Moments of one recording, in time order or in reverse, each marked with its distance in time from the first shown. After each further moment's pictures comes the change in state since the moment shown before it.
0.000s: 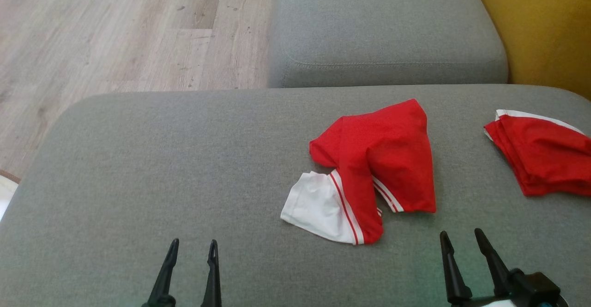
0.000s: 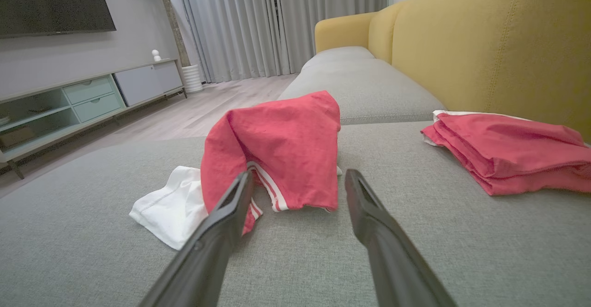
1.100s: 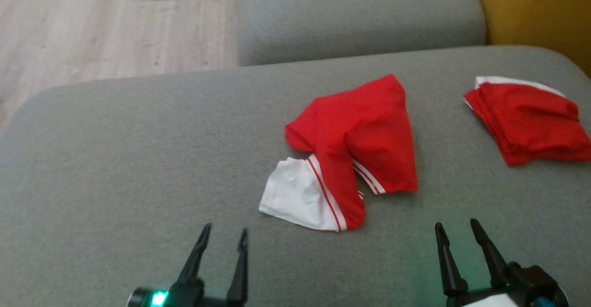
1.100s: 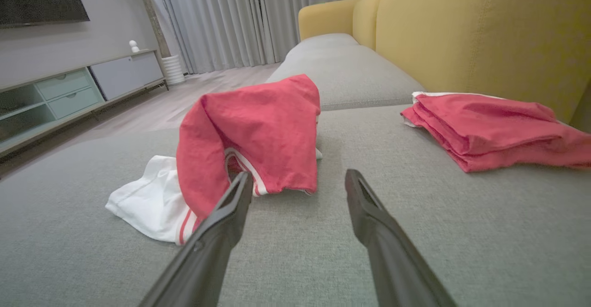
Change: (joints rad) left arm -0.087 -0.011 -0.088 0.072 0.007 -0.025 0.000; right arm -0.012 0.000 0.015 -0.035 -0.017 0.000 0.000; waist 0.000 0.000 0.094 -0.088
